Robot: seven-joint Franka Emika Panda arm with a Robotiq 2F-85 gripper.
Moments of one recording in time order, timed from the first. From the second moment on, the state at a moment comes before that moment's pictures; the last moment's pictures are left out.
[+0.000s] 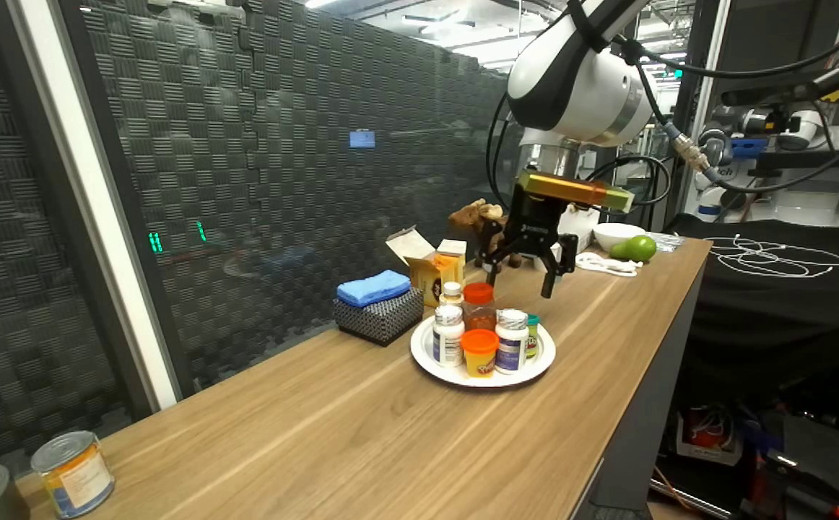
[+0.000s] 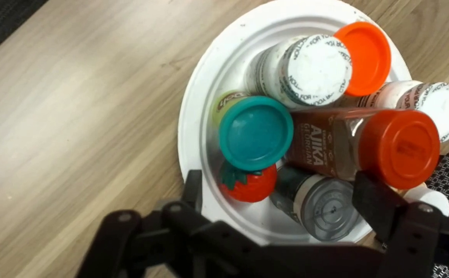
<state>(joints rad) -0.12 0.24 -0.08 -2.11 0.38 2.26 0.27</state>
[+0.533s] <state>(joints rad) -0.12 0.11 -0.11 -2.13 0.15 2.16 0.31</state>
